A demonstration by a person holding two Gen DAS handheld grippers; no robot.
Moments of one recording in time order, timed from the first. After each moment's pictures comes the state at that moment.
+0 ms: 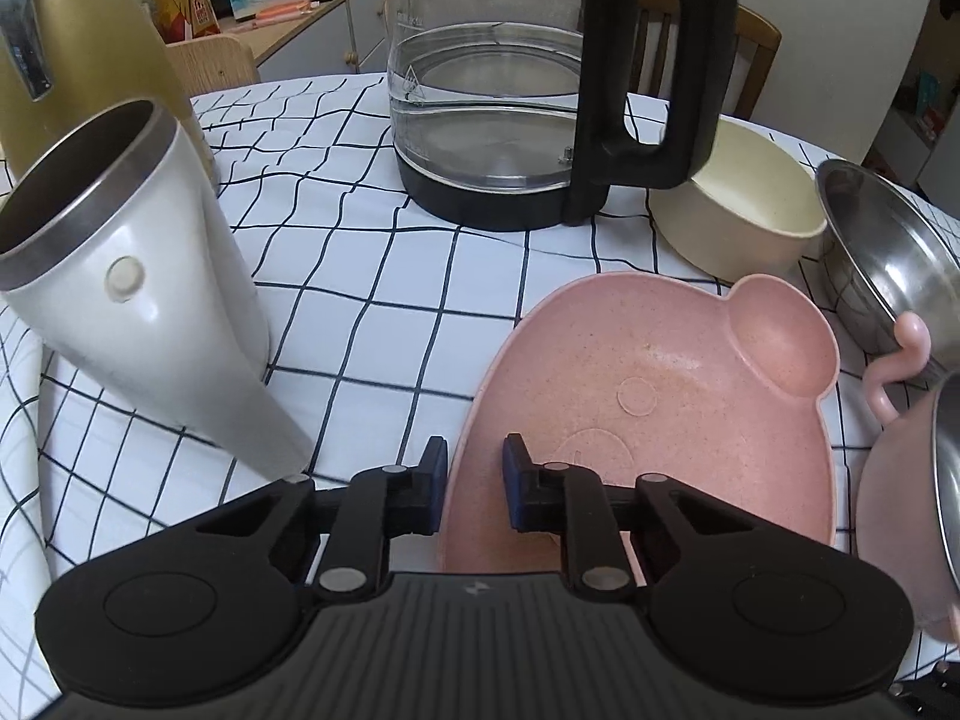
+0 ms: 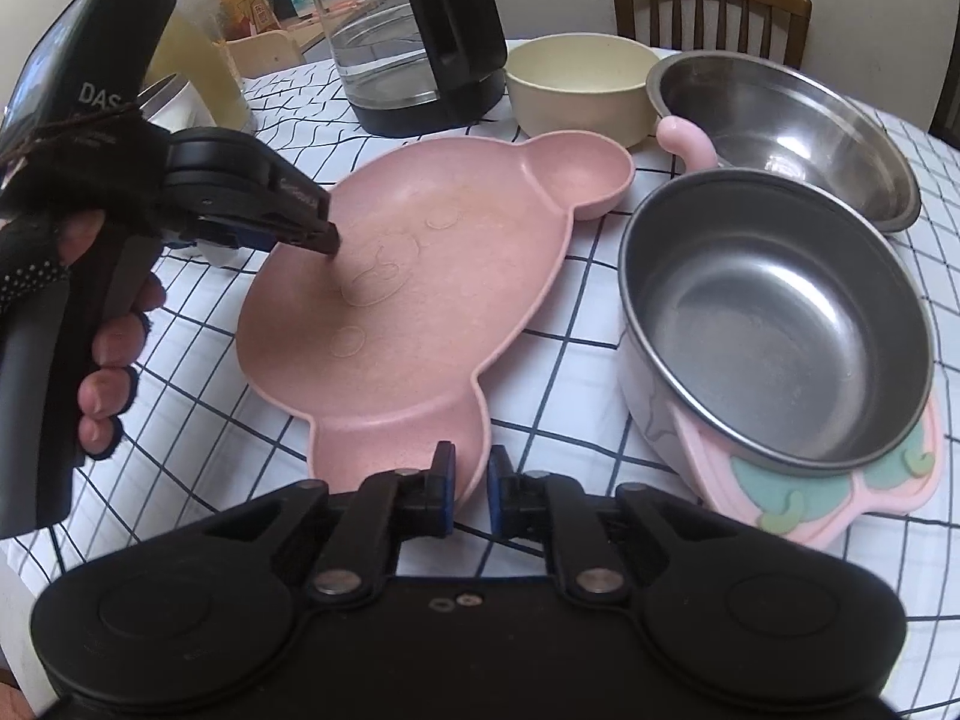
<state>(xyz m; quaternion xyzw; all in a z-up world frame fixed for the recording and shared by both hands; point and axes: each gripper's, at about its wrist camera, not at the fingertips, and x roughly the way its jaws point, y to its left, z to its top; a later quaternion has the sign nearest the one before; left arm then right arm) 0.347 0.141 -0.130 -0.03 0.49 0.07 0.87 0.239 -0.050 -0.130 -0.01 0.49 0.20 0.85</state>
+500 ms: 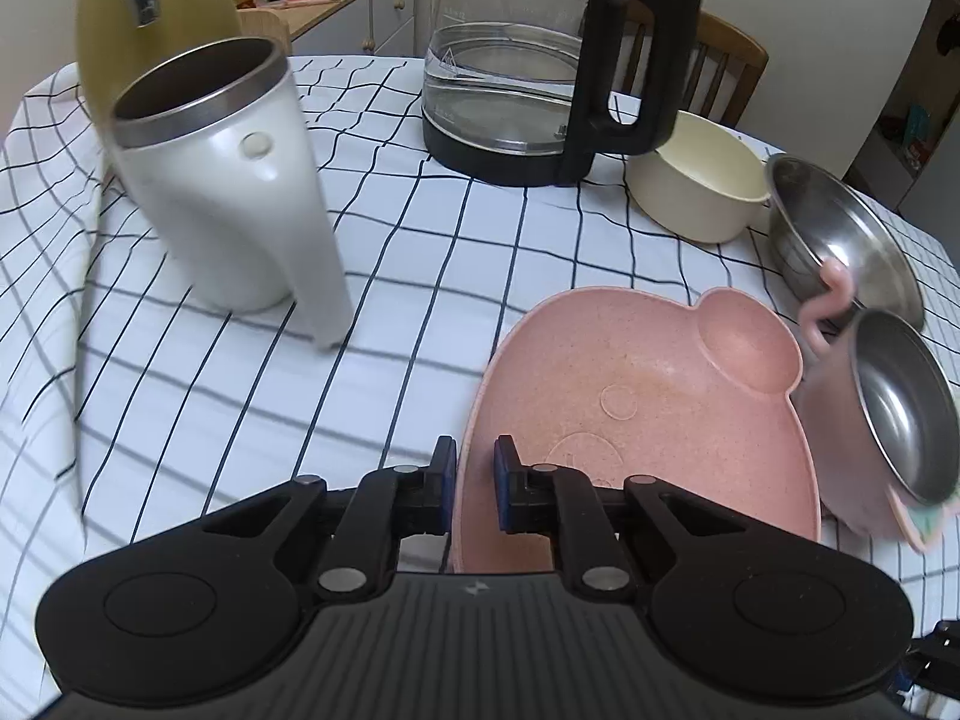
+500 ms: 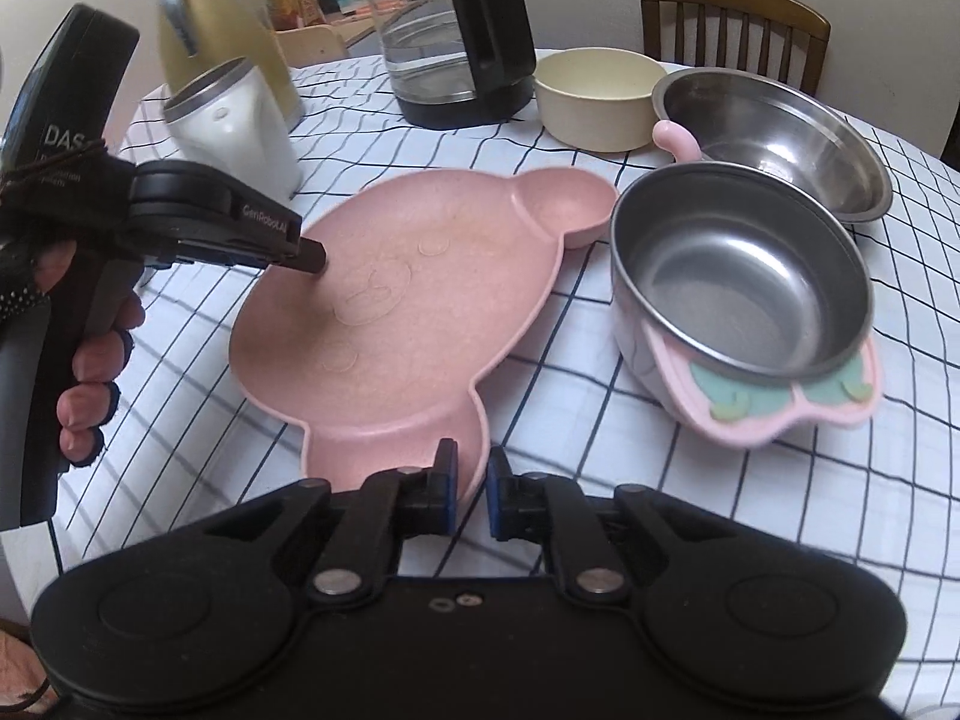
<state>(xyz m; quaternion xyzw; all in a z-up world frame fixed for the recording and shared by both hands) 0.273 0.145 -0.110 -0.07 0.48 0.06 0.87 0.193 -0.067 -0.110 -0.02 0.48 0.23 0.85</state>
